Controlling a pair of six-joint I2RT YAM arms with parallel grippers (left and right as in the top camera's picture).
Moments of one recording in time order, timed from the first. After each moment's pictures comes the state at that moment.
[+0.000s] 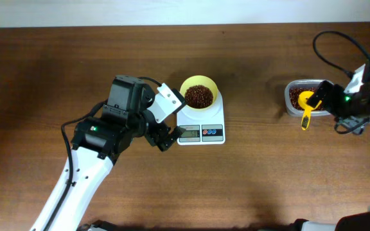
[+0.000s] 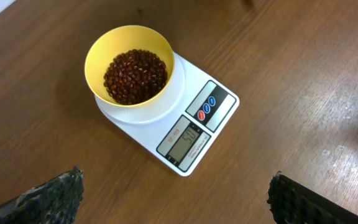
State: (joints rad) left arm -0.34 1.27 1.17 -0.80 0.36 0.47; right arm -0.29 1.52 1.49 -1.25 -0.16 0.25
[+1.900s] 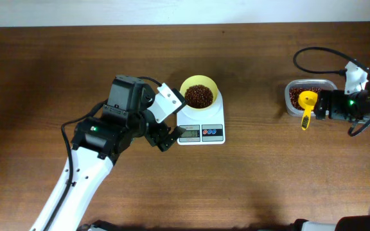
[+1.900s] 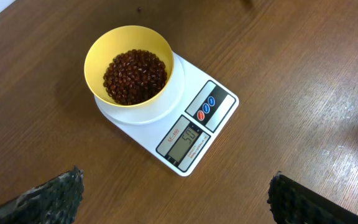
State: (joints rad) left arm -0.34 1.27 1.17 -0.80 0.36 0.47; right arm -0.29 1.52 1.55 -1.30 -0.07 -0.16
